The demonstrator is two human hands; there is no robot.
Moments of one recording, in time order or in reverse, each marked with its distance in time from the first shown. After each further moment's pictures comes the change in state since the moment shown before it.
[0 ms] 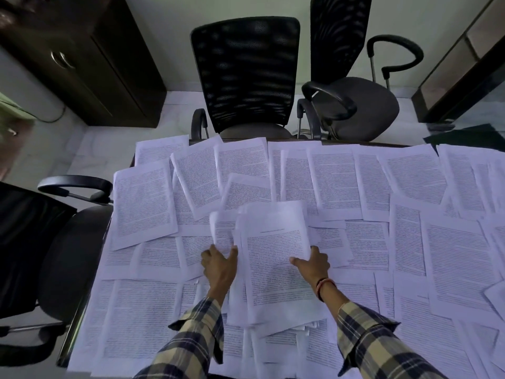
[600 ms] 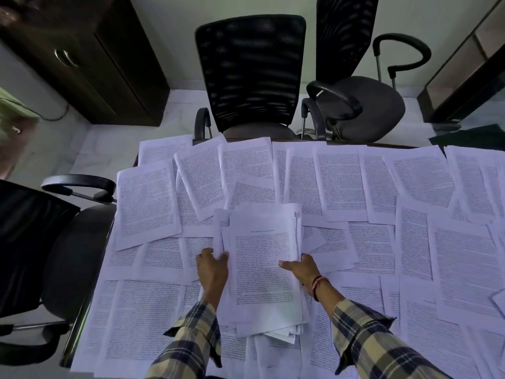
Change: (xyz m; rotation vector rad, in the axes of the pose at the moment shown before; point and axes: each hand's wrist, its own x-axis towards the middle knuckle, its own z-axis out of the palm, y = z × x) left_hand 0.009 -0.009 -0.023 -0.215 0.026 -0.050; right_hand 0.025 0.008 0.032 0.266 -0.276 0.018
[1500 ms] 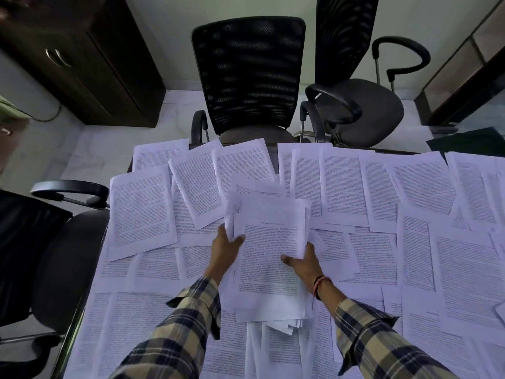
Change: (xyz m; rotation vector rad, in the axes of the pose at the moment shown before) left_hand 0.048 0.058 0.021 0.024 -0.275 0.211; right_hand 0.000 -0.039 -0.007 -0.003 0.117 -0.194
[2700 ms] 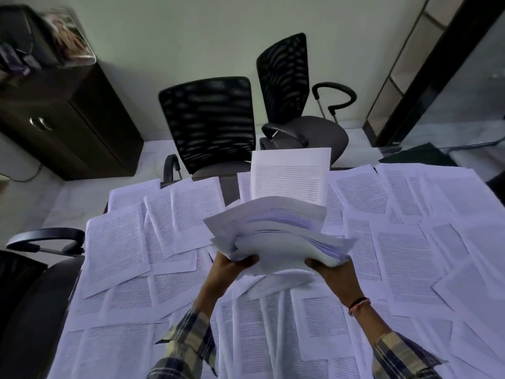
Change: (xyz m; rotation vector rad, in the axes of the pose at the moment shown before) left_hand -0.133 0.097 0.039 -0.451 -0.338 0.397; right_hand -0.116 -0.010 -0.170 0.237 0.226 -0.586
